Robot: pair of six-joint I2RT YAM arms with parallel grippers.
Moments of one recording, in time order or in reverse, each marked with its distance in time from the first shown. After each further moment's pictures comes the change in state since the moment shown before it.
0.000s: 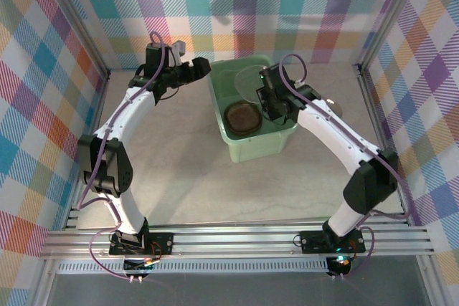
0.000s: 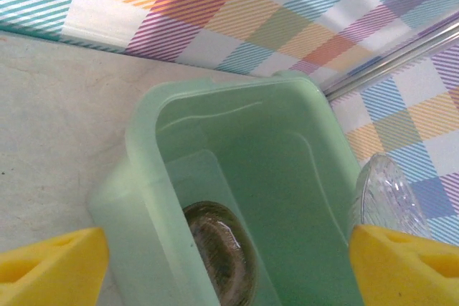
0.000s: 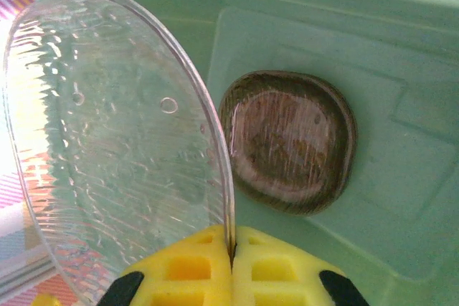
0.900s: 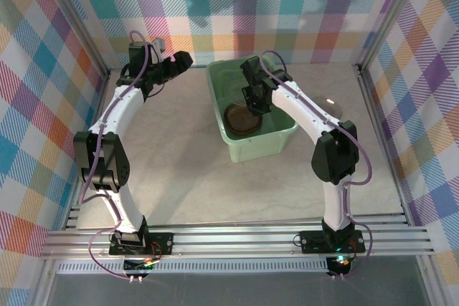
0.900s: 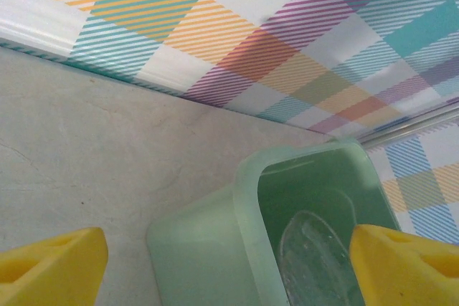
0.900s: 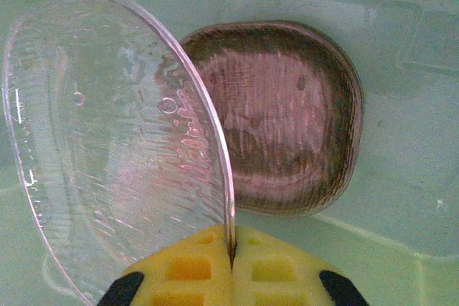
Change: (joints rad) left arm 0.121 0.034 -0.001 0.071 0.003 -0.045; right arm -0.003 0.364 0.339 -0.212 -0.129 0.137
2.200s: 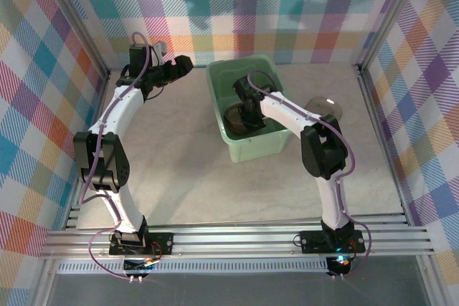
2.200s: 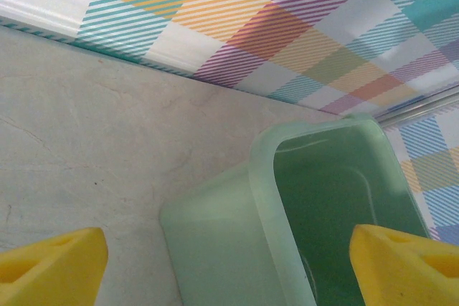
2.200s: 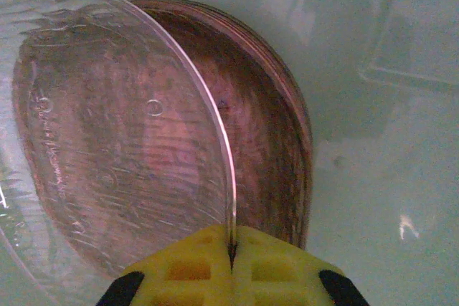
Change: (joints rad) left arm 0.006 -0.003 -0.006 -0.059 0.006 0.056; right arm 0.032 0.100 -0.148 0.119 0.011 0.009
